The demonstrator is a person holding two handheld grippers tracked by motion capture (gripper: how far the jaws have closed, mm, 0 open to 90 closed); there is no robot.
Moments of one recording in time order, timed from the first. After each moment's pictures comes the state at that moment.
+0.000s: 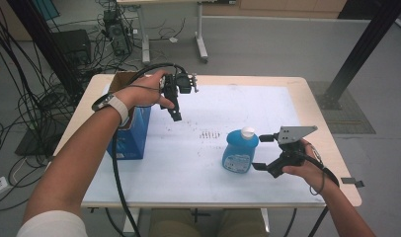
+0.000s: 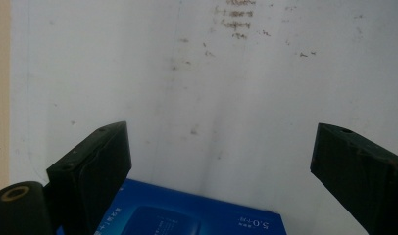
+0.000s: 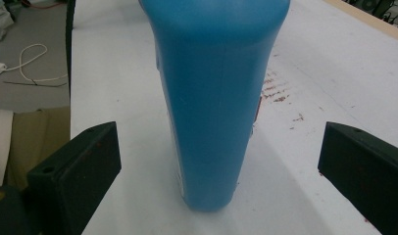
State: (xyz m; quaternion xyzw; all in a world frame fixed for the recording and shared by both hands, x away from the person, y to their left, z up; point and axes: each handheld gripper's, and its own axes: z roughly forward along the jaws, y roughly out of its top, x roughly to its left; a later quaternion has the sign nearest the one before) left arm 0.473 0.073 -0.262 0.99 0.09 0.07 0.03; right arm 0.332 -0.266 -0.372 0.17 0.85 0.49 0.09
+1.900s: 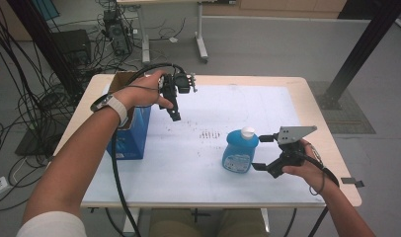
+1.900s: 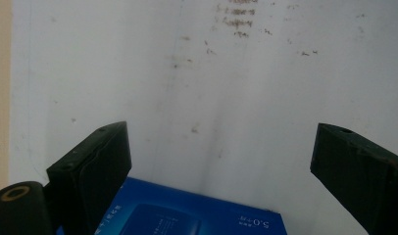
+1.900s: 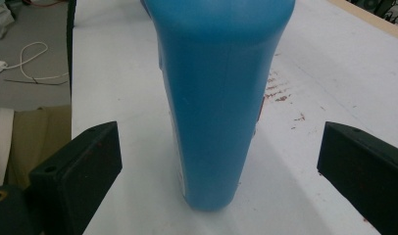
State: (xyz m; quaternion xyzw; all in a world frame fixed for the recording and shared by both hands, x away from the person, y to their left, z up) left arm 0.473 0.076 -0.262 0.99 0.10 0.07 0.04; right arm 0.331 -0.265 -0.372 0.16 0.85 0.48 0.09
